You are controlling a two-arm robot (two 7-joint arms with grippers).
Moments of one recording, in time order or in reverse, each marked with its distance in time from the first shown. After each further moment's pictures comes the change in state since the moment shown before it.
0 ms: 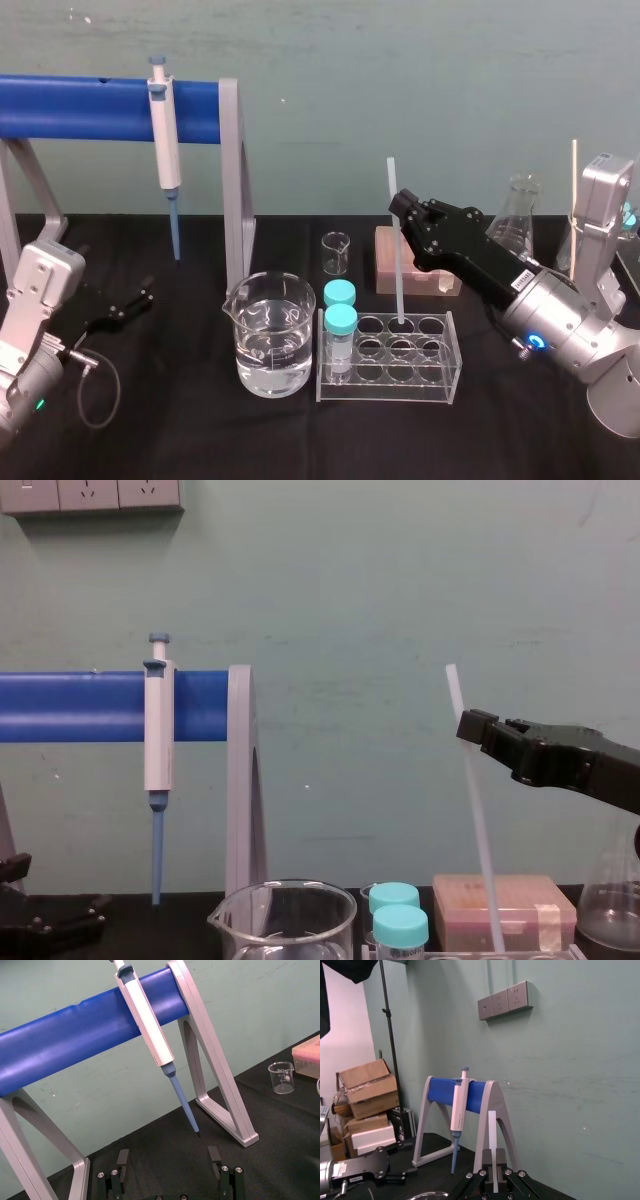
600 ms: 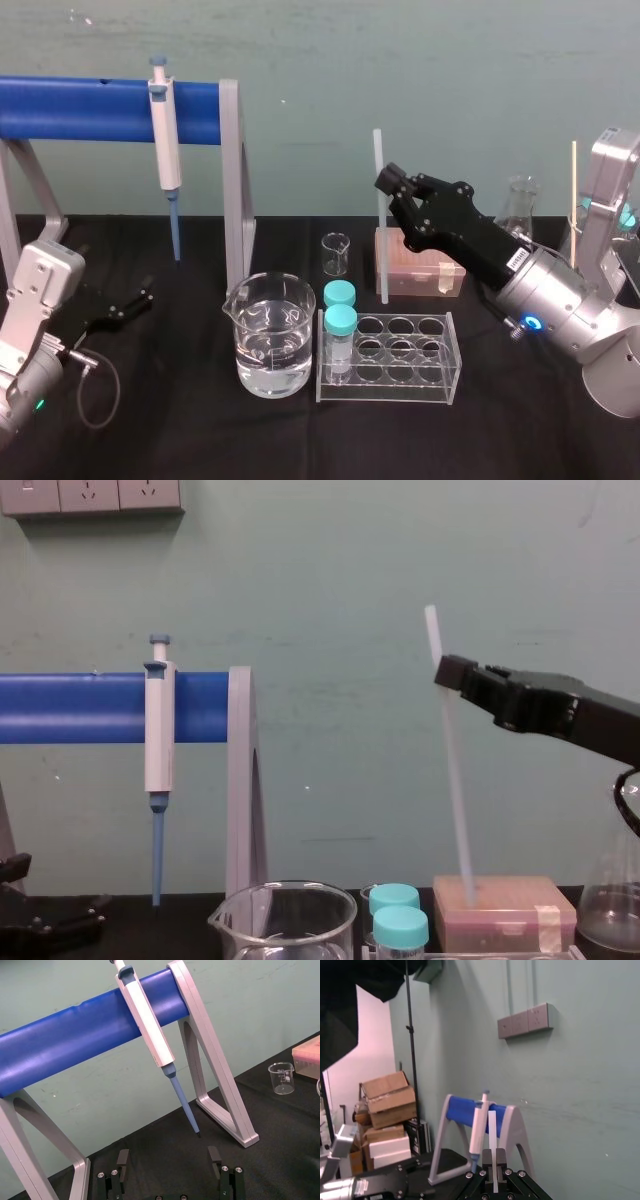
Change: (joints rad) left arm 0.000 0.000 0.000 0.000 0.000 0.000 0.000; right arm 0.017 -0.030 0.025 -0.044 0.005 0.015 0.069
